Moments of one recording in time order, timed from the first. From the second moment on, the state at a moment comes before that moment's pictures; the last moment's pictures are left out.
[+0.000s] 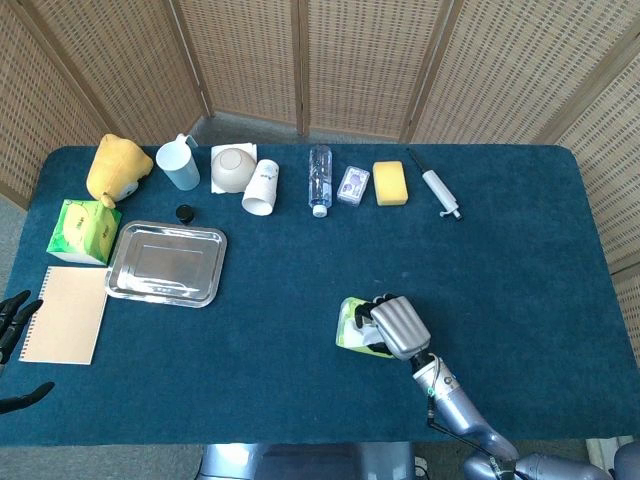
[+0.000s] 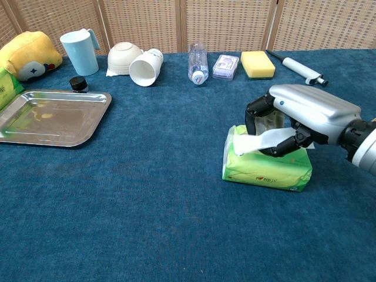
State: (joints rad) left arm 0.00 -0.78 0.07 -1.90 1.68 1.55 -0.03; right arm 0.48 -1.65 0.14 -1.48 -1.55 1.12 -0.17
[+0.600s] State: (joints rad) left arm 0.01 -0.78 0.07 -1.90 1.68 1.55 -0.03; right arm 0.50 -1.61 0.16 -1.61 -1.67 1.28 -0.21
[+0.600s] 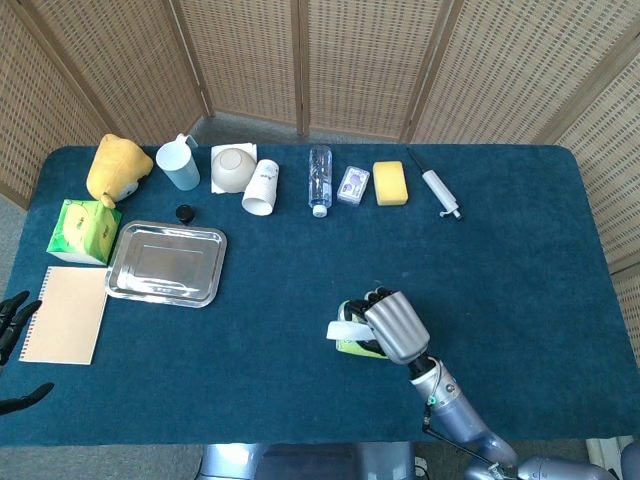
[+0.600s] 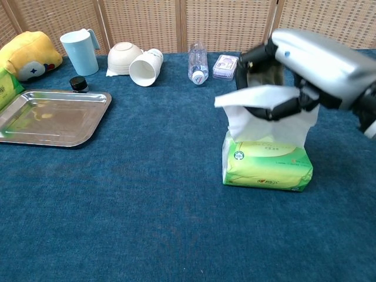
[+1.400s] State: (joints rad) left arm 0.00 -0.78 0.07 -1.90 1.67 1.53 -0.03; right arm 0.70 -1.75 0.29 -1.68 -1.52 1.13 -0.35
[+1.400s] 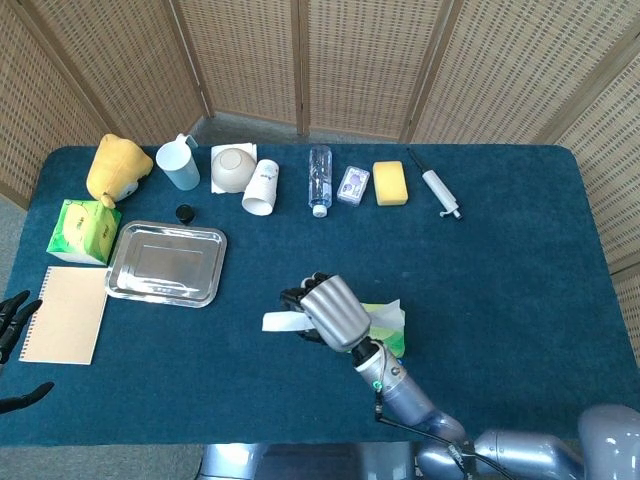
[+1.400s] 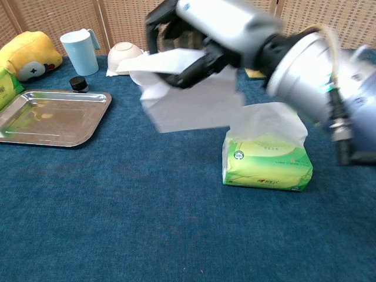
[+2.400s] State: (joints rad) left arm 0.00 -0.77 0.07 -1.89 1.67 1.54 -0.08; right arm 0.80 -1.83 0.26 -1.64 -1.26 1.02 -0.53
